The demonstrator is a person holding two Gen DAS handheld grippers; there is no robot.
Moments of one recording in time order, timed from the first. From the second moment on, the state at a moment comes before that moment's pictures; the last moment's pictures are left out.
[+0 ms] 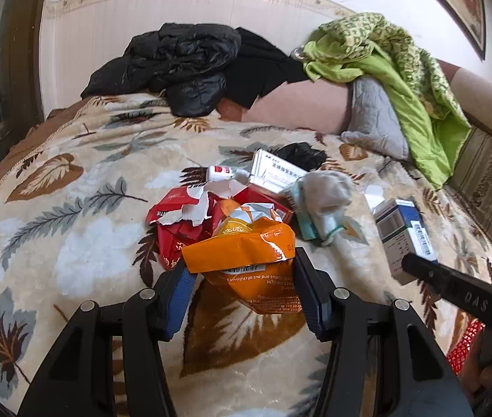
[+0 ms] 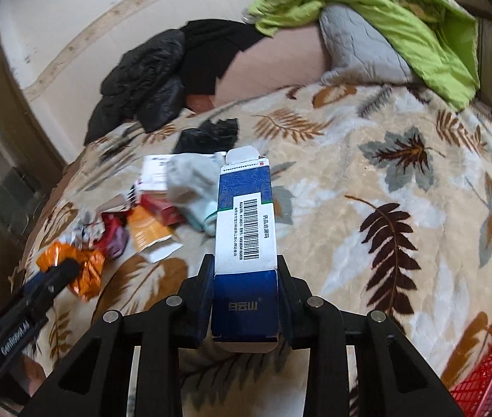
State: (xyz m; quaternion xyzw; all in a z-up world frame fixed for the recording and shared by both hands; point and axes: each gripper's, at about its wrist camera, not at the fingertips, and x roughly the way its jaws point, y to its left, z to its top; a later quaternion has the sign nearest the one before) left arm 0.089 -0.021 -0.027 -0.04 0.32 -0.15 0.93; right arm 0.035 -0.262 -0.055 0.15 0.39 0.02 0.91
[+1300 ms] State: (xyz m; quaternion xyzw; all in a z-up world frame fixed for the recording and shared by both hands) left arm -0.060 -0.239 0.020 0.07 0.31 -0.49 0.82; right arm -0.211 -0.438 -0.009 0.27 0.33 -0.14 0.89
